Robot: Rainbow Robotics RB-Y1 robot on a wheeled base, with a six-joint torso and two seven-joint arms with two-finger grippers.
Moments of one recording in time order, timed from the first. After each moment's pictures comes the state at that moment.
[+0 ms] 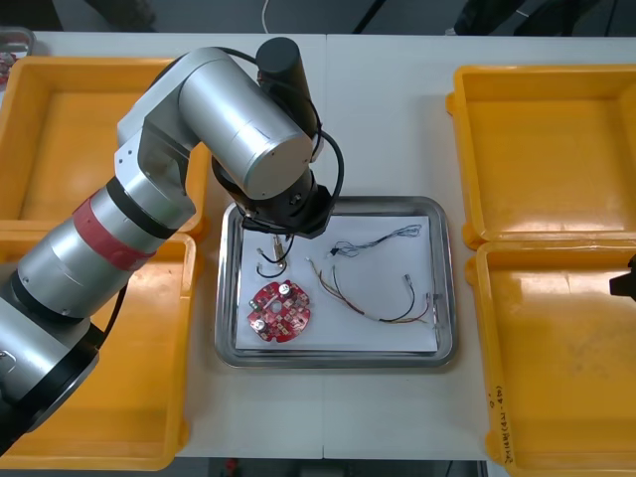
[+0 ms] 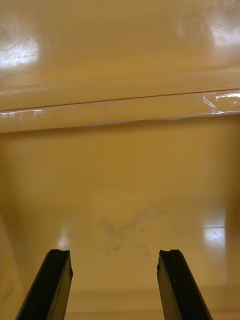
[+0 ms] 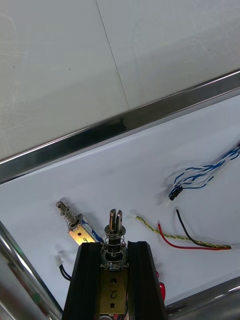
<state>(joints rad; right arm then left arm) -0.10 -0.56 -0.46 -2.18 -0.71 1.92 1.46 -0.86 0.36 -0.55 -1.67 0.59 1.70 -0.99</state>
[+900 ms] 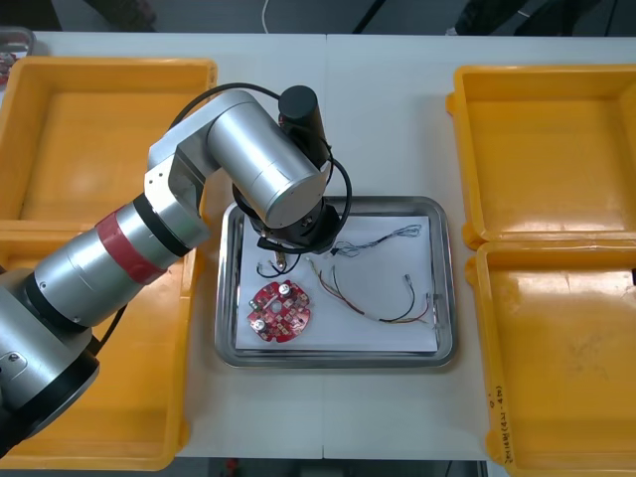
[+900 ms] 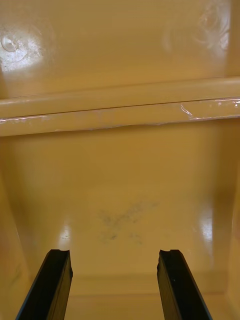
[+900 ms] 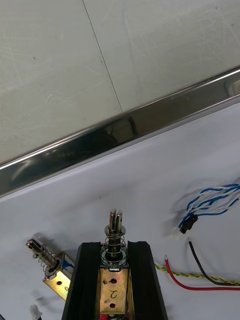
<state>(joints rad) -0.10 -0.73 -0.46 -2.18 -0.88 1.92 1.34 -0.86 0.36 -0.67 -1.56 0.57 1.55 -0.99</state>
